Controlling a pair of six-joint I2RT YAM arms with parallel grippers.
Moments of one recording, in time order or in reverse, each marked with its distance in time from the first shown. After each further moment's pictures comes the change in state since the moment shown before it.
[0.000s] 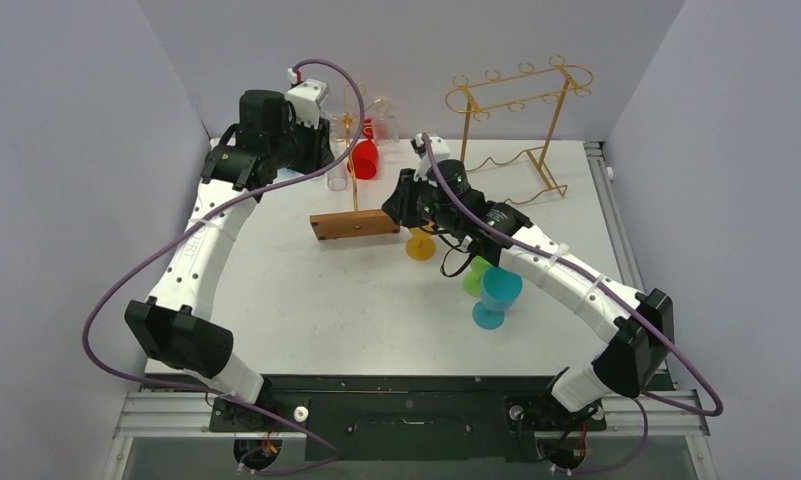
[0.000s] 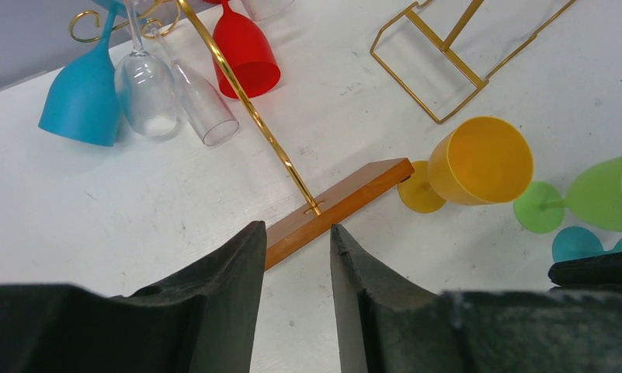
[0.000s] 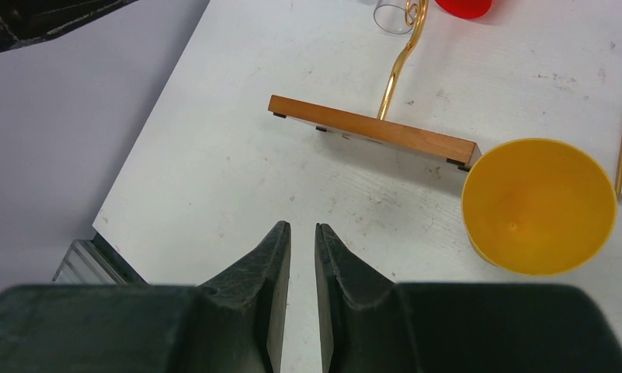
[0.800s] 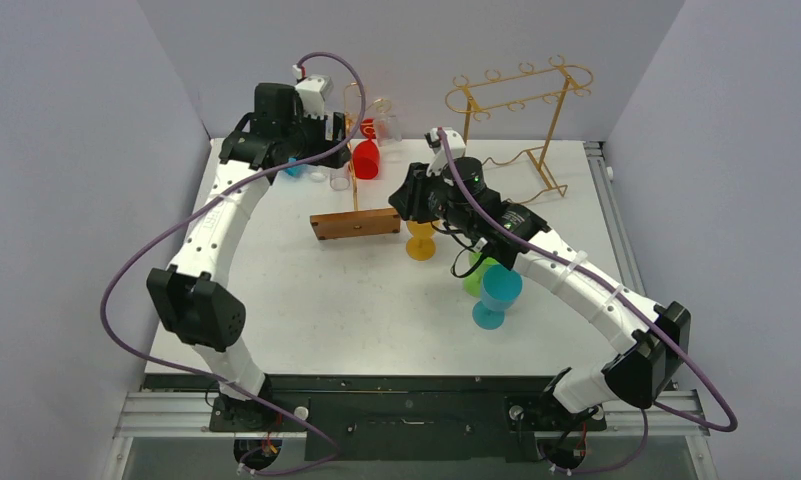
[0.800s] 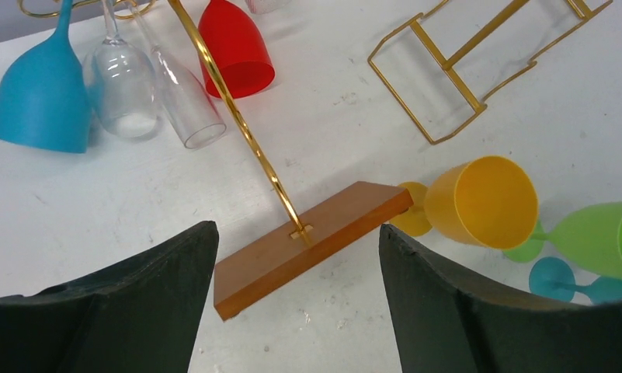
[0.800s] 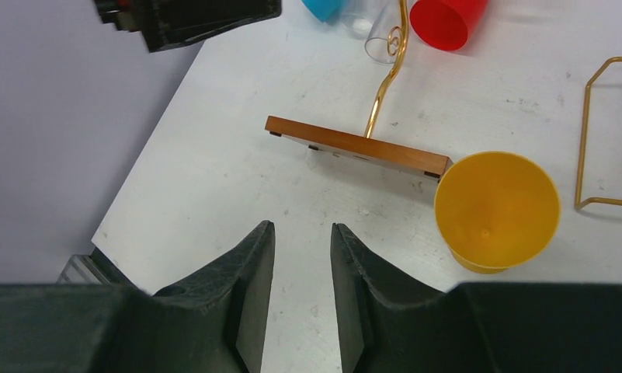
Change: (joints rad) left arm 0.021 0.114 0.058 0.018 0.029 -0.086; right arm -0.014 -0.079 -0.018 -0.006 0.023 -0.023
